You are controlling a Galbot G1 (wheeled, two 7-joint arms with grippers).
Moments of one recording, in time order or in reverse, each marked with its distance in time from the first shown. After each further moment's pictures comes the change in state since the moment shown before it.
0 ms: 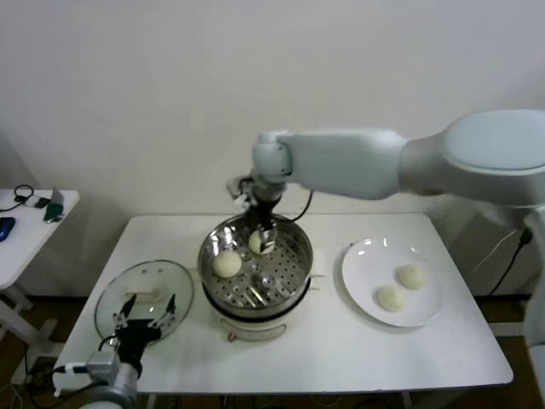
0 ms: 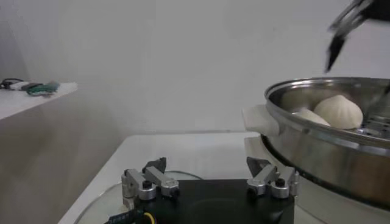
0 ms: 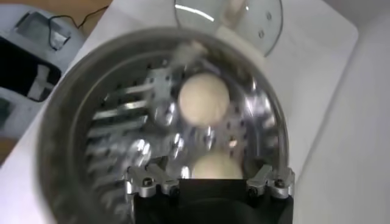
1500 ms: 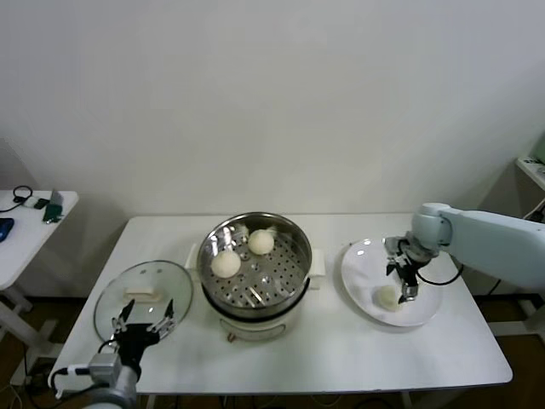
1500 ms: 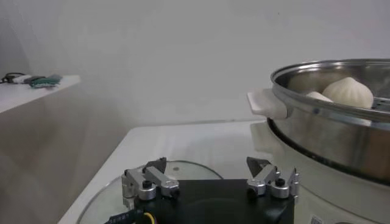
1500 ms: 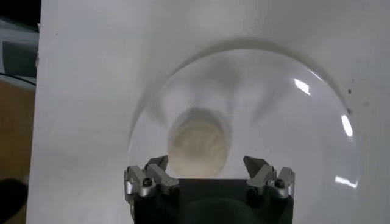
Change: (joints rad) left arm 0.002 -0.005 -0.008 0.037 0.028 -0.007 0.001; right arm -0.487 -0.528 0.167 0.009 -0.466 -0.011 0.065
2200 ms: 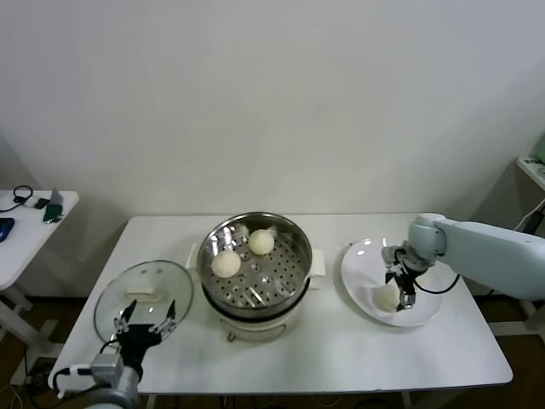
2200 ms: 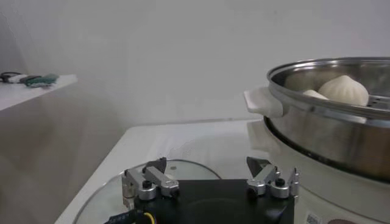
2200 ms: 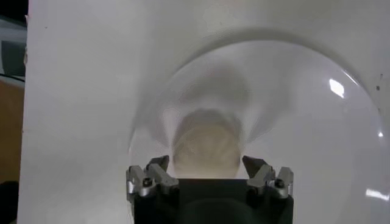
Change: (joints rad) left arm 0.002 0.001 0.005 0.000 0.005 0.000 0.003; right arm -0.075 0.007 0.059 -0.037 -0.044 -0.001 0.000
